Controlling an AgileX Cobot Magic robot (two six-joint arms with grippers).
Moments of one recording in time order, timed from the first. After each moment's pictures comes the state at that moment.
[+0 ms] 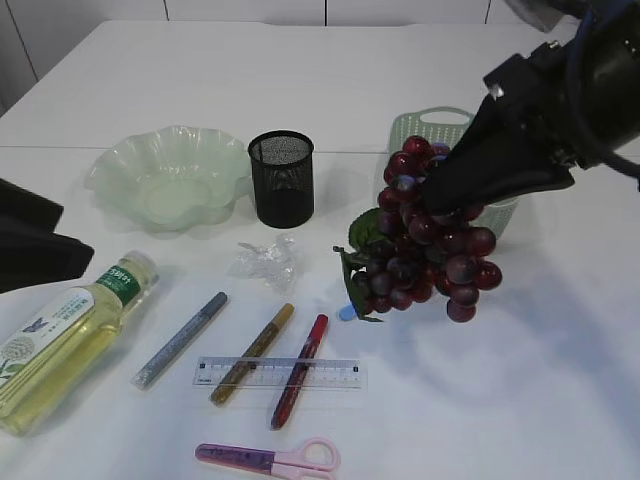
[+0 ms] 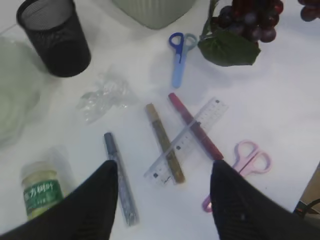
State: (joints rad) left arm -0.18 1.06 -0.74 -0.78 0.72 1.06; right arm 0.19 1.46 -1.22 0.79 1.22 -0.54
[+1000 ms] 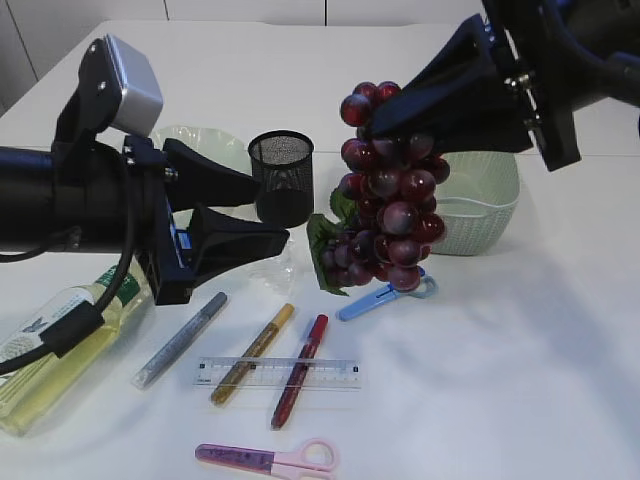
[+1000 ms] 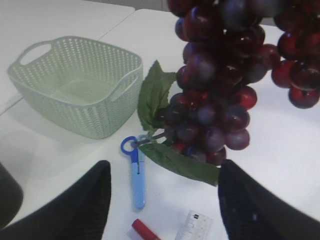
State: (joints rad) left arm -0.39 1.50 -0.76 -1.78 0.64 2.19; right arm 0.19 1.46 -1.22 1.07 1.22 -0.28
